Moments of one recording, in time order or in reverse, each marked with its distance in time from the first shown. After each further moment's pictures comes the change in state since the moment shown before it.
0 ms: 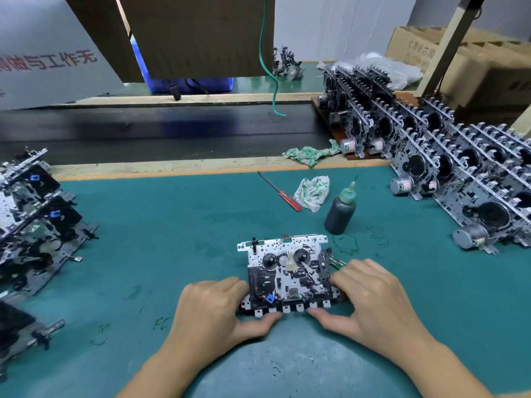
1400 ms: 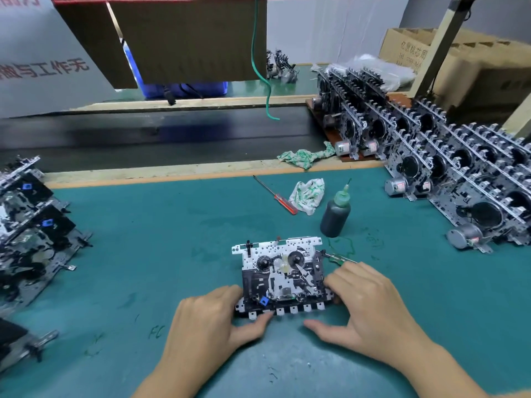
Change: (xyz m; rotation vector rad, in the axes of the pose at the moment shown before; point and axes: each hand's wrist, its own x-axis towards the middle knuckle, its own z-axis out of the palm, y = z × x) left_hand -0.004 0.007 -0.002 -0.040 -0.057 -0.116; right_hand 0.001 0.000 -0.005 0.011 -0.076 0.004
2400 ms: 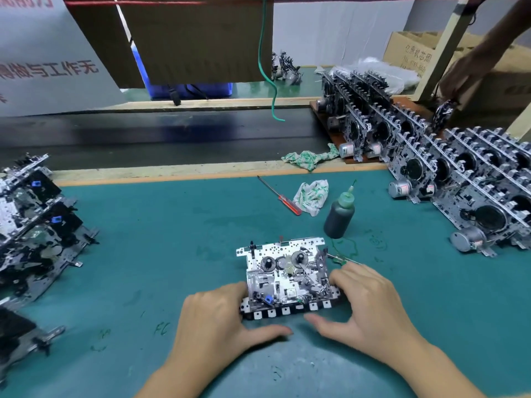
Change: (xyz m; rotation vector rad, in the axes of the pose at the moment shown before) left_hand 0.002 0.005 -0.005 -0.084 -0.126 -0.124; right_hand 0.002 -0.011 -0.002 0.064 0.017 0.147
